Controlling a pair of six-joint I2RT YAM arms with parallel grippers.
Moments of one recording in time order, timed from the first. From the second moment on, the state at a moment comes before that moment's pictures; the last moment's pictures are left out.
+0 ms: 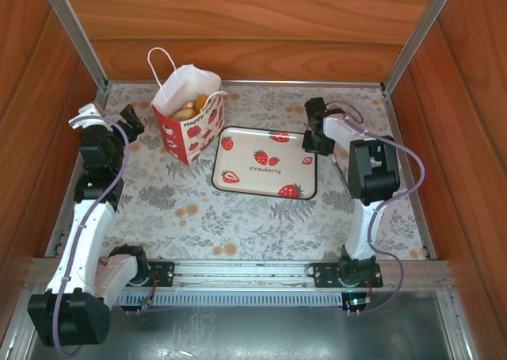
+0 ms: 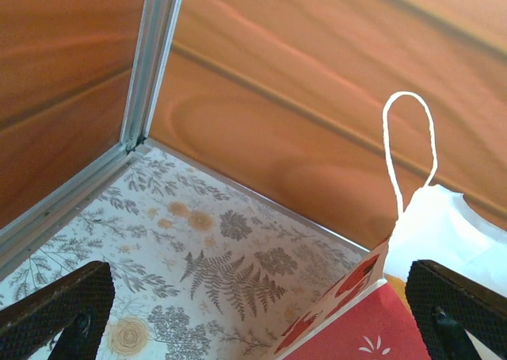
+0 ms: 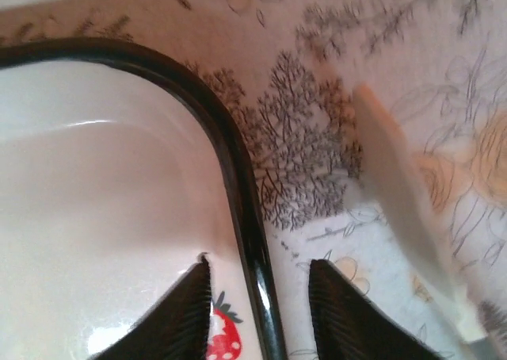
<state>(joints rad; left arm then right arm) 0.01 0.89 0.77 -0.05 -0.15 -0.47 0.25 2.02 1.47 -0.81 0.19 0.42</state>
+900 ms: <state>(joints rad) 0.01 0.91 0.81 -0.14 -0.13 -0.44 0.00 1.40 0.94 -1.00 0.21 0.46</state>
